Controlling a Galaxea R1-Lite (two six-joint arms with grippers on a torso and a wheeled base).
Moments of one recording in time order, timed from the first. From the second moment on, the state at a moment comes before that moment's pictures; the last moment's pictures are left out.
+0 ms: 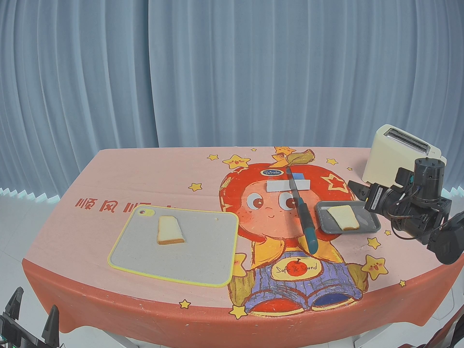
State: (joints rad) left arm 0.00 0.02 -0.02 0.00 0.01 -0.01; right arm 0.31 1.70 -0.53 -0.81 -0.19 0.40
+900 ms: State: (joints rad) left arm 0.00 0.02 -0.02 0.00 0.01 -0.01; right arm 0.20 1.69 -0.30 -1.39 -0.19 0.06
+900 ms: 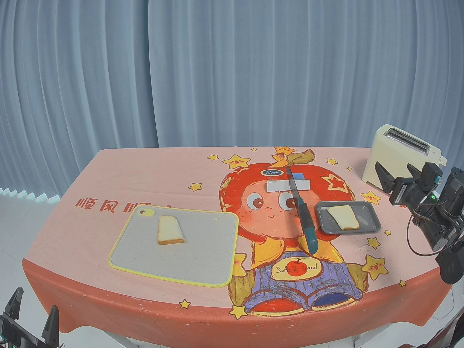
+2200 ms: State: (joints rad) left arm 0.00 0.02 -0.02 0.00 0.01 -0.01; right arm 0.08 1.28 -0.02 -1.43 -0.18 -0.01
